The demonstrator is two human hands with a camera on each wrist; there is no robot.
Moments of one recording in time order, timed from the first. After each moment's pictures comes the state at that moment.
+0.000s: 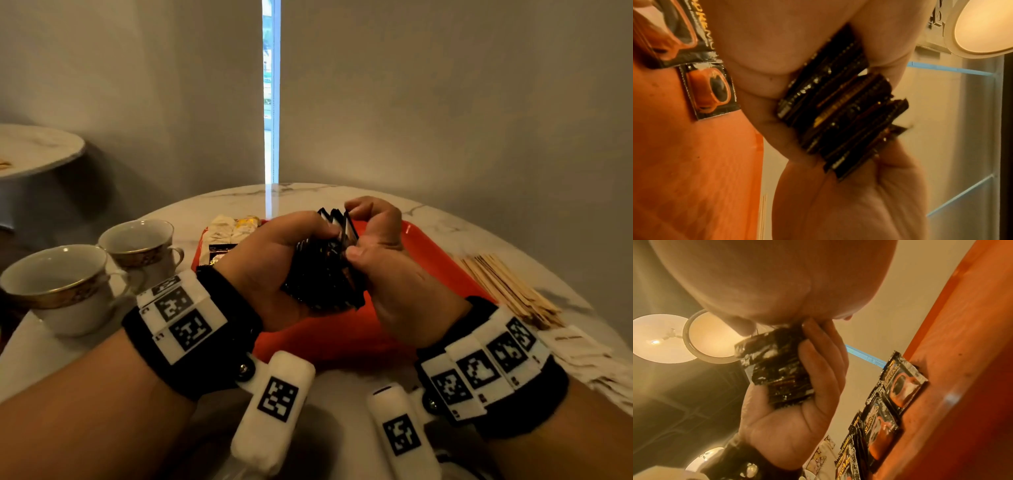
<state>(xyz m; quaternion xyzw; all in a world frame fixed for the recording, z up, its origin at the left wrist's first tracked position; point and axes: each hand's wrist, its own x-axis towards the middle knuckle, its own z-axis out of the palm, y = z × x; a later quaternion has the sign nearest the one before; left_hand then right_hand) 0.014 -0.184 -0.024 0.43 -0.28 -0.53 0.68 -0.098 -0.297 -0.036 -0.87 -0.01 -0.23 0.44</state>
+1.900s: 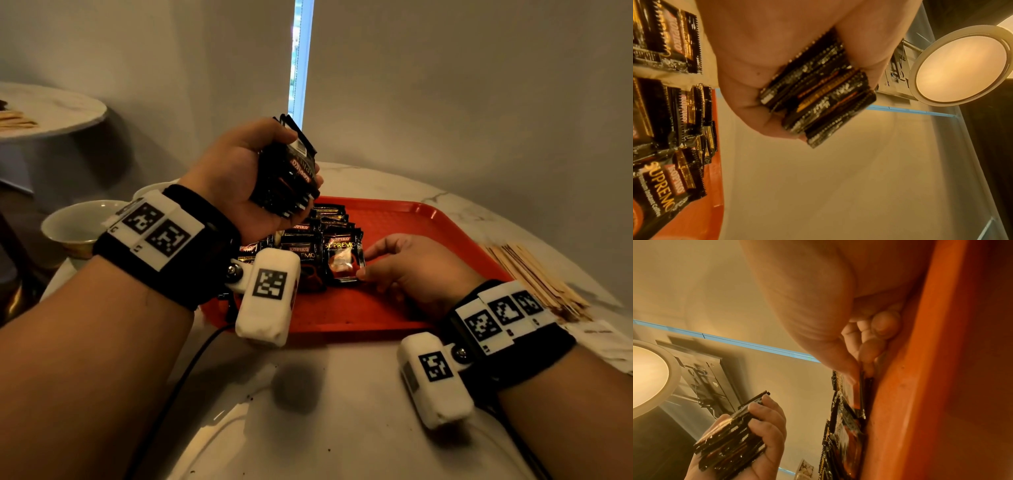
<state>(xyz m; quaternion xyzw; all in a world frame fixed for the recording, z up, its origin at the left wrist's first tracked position) 0.066 -0.148 0.001 0.47 -0.18 -0.39 0.77 -0.076 -0.326 -0.066 -0.79 0.29 -0.10 0.53</state>
